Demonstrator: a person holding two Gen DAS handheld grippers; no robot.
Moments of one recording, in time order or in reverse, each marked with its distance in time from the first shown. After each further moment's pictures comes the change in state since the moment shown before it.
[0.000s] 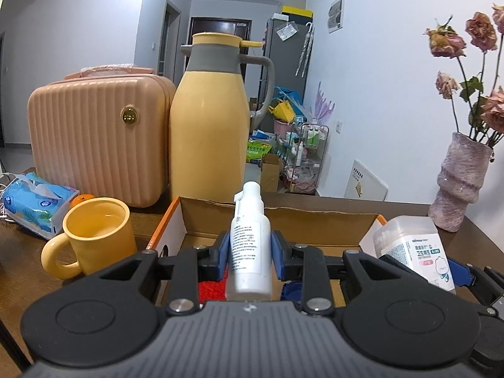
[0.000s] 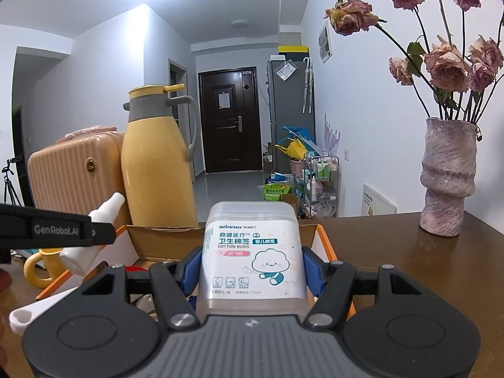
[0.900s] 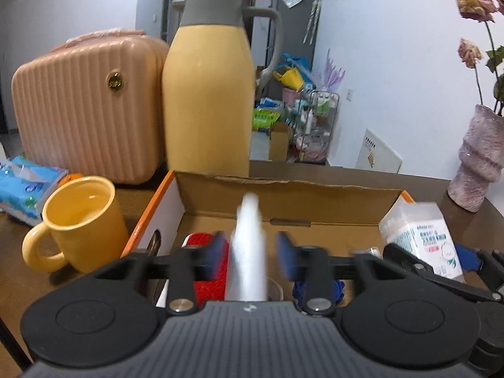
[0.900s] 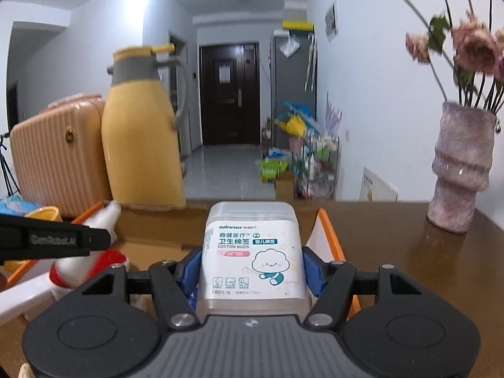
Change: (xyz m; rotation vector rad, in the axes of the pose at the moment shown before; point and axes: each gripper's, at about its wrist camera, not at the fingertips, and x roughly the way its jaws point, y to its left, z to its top) left arm 0.050 -0.003 0.000 0.006 0.134 0.039; right arm 0.054 -0.006 0.002 -0.029 0.128 -0.018
